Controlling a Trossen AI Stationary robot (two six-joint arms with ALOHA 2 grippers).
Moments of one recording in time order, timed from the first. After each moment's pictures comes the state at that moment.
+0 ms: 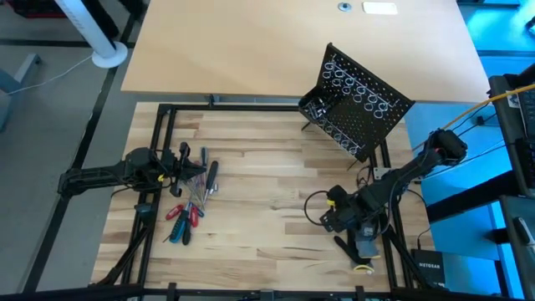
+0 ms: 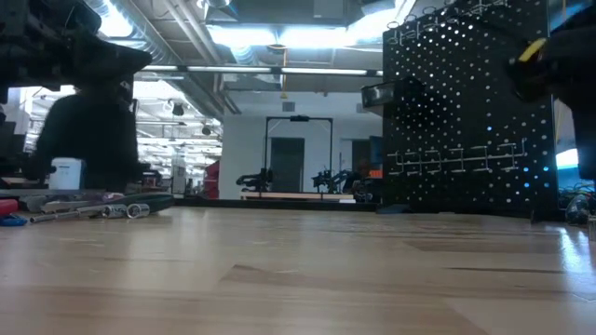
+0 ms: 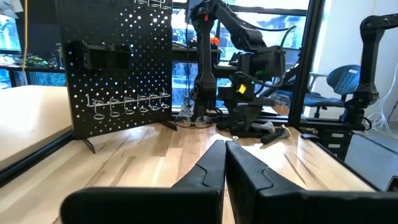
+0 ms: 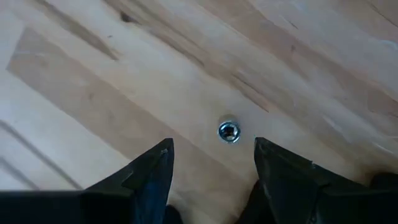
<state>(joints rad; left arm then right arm) 0.14 0.02 0.01 0.09 0.14 -0.06 0.57 1.38 0.80 -0.79 0.14 1.54</state>
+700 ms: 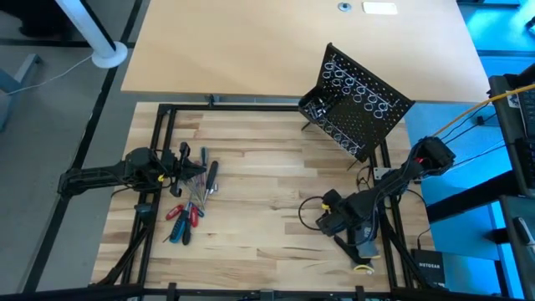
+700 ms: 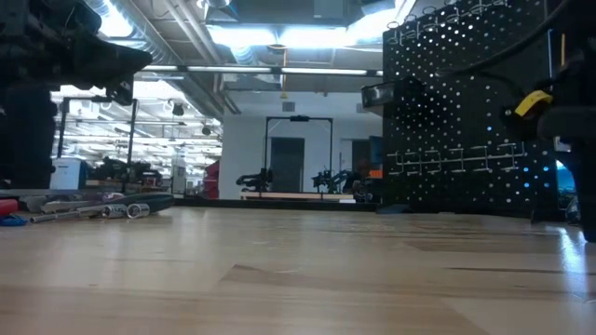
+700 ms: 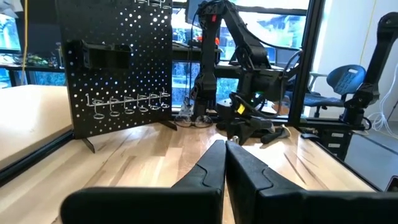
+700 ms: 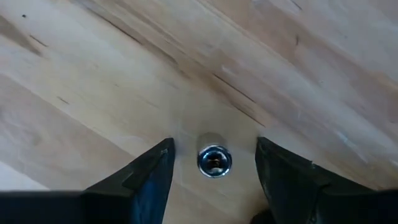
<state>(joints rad) 0.14 0.02 0.01 0.09 0.14 -0.06 0.57 1.58 0.78 -0.72 0.13 1.53</state>
